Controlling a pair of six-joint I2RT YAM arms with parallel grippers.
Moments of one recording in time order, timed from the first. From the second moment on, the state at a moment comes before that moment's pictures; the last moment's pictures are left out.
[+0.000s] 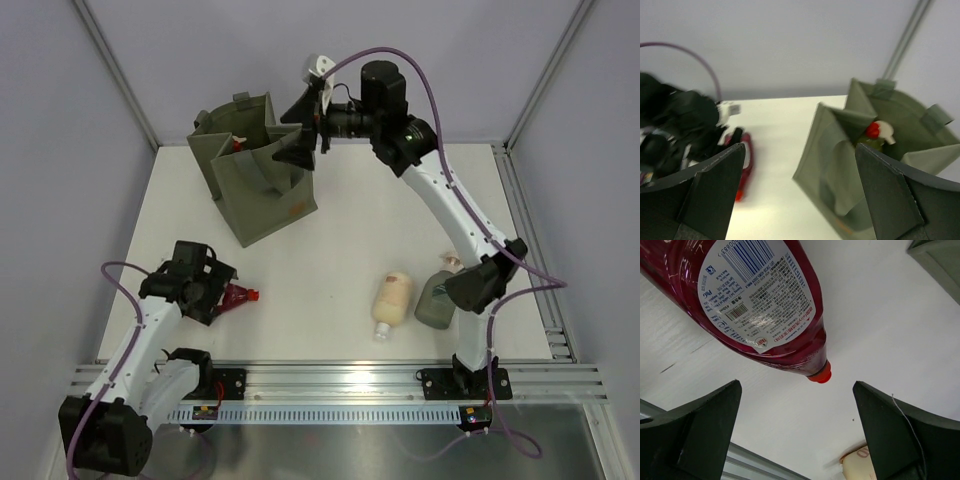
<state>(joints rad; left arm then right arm) -0.13 0.86 0.64 -0.90 -0.08 -1.25 0.61 2.02 2.37 -0.39 -0.82 -0.12</state>
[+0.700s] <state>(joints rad) -0.12 1.44 0.73 -0.60 0.01 -1.27 0.29 1.44 1.25 -0.45 -1.10 -0.22</state>
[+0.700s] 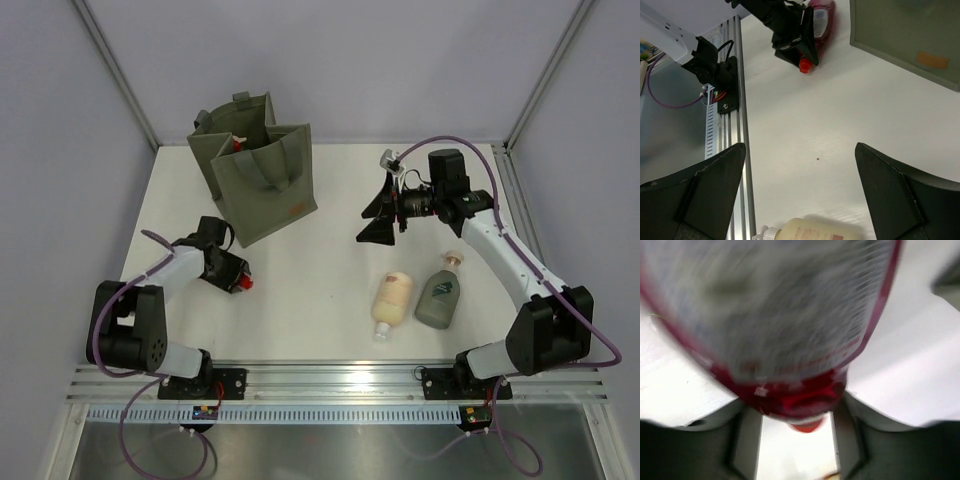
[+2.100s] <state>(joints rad) -0.12 0.75 1.01 -0.78 0.06 -0.46 0.12 1.35 1.11 -0.26 -1.23 -0.12</state>
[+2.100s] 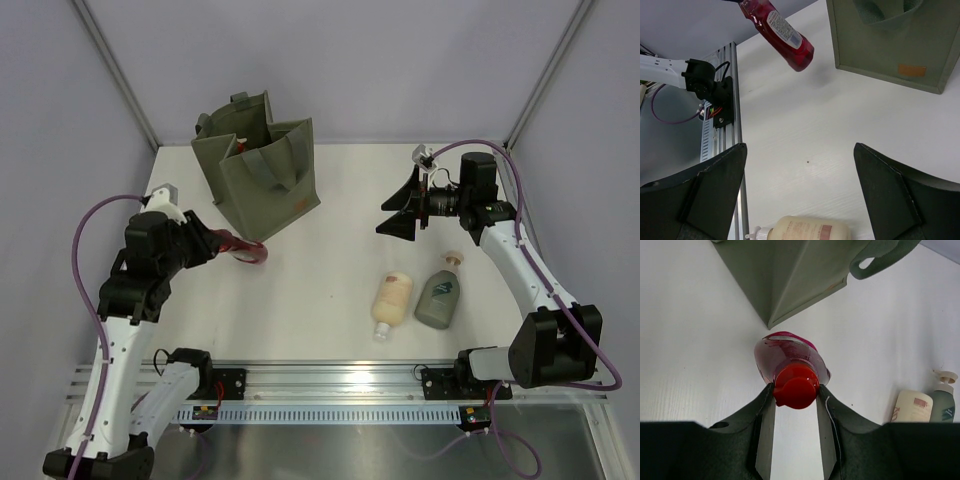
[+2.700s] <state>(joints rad) -0.13 0.82 0.87 -0.56 0.35 -0.45 0.35 1.48 1.16 -0.44 -1.10 -0.30</state>
